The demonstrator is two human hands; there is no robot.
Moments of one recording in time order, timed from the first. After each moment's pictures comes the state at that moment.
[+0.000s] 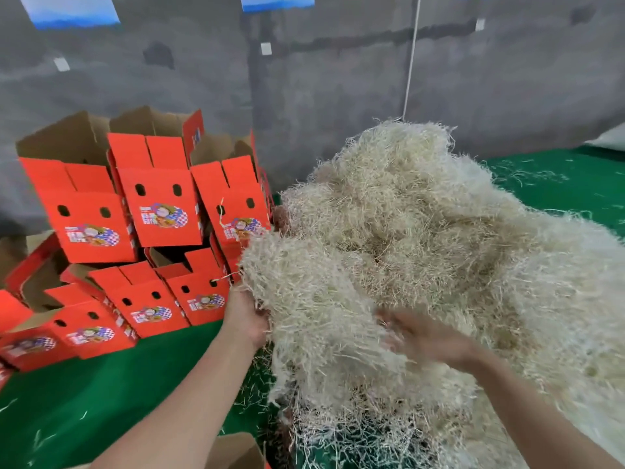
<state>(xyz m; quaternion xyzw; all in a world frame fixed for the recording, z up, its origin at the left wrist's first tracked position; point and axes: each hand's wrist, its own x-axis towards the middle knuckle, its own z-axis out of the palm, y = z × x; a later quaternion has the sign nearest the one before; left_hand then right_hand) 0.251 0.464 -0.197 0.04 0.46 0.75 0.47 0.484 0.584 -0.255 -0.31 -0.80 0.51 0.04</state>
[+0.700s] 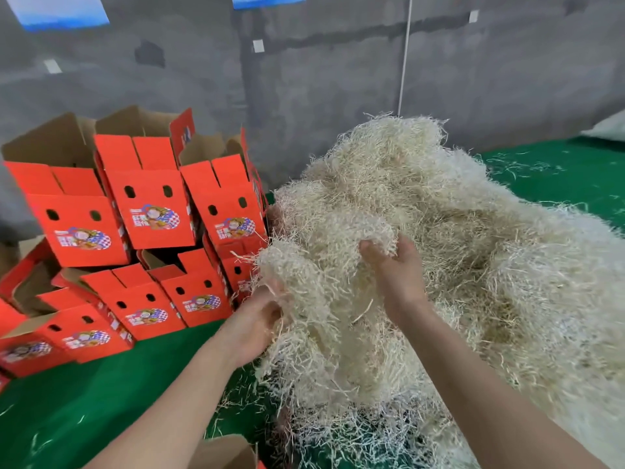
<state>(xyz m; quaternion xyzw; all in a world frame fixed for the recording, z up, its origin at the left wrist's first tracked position) 0.244 0.451 -0.218 0.28 0.56 0.54 0.56 0.419 0.575 -0.195 -0.39 -0.53 0.60 0.46</state>
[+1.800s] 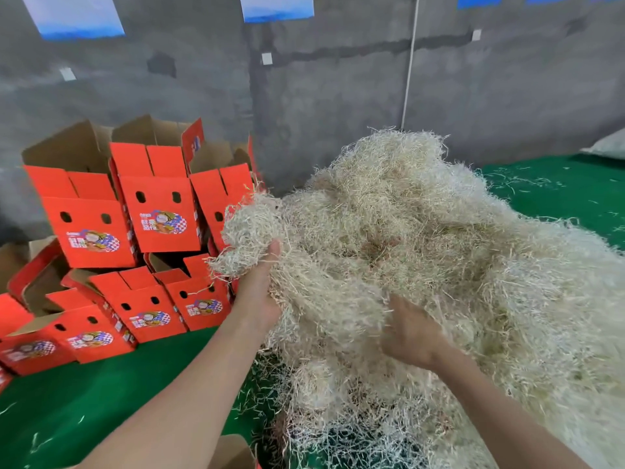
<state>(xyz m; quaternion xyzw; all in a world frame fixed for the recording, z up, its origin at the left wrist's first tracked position) 0.270 0.487 -0.169 0.06 0.51 0.73 0.46 0.469 0.591 -0.273 -0.42 -0.87 0.24 0.10</state>
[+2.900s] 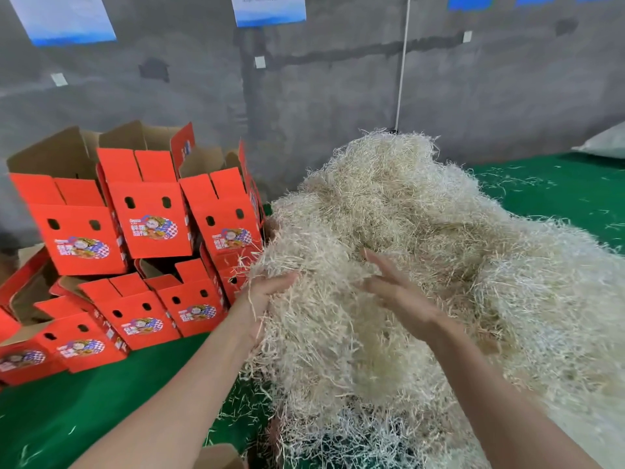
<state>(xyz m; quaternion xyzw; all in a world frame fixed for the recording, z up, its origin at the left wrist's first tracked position) 0.272 0.480 -0.177 0.23 0.59 0.60 0.48 0.463 0.587 -0.199 -0.26 -0.68 0.63 0.25</state>
